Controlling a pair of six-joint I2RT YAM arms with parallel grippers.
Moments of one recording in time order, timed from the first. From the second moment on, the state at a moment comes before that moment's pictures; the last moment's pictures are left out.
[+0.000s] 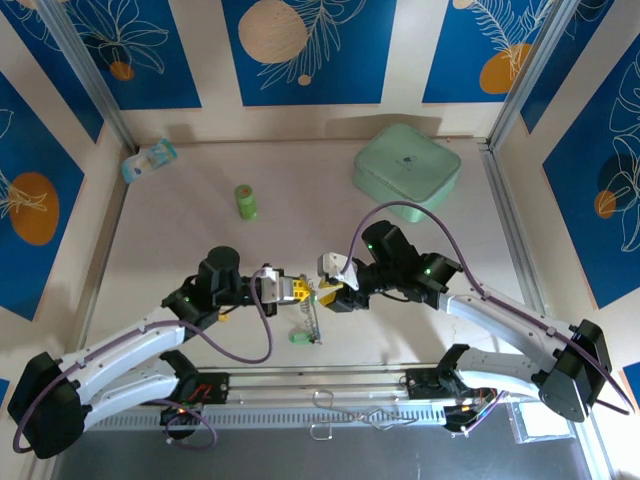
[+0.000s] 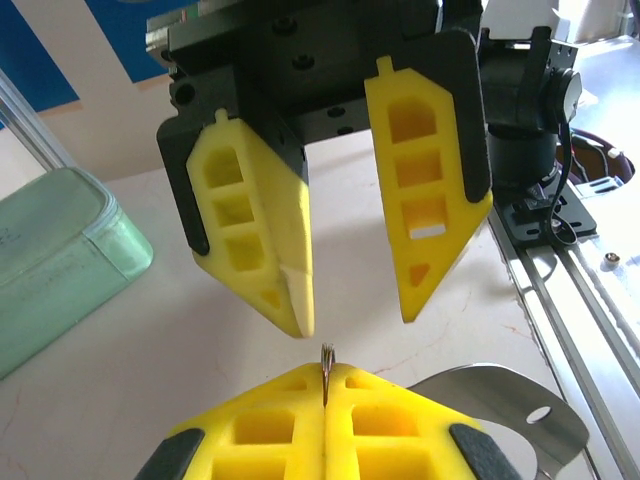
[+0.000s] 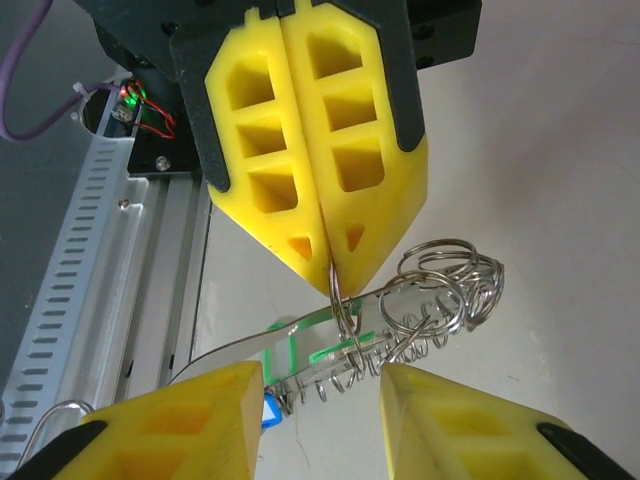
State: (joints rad) left arm -0.74 0.93 0.49 0.12 0.69 0.50; right arm 0.81 1.10 0.86 -0.50 -0.60 -0.46
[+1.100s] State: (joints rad) left arm -0.74 0.92 0.60 -0.04 0.67 0.58; right arm 0.88 1.20 1.05 -0.67 -0.47 -0.60
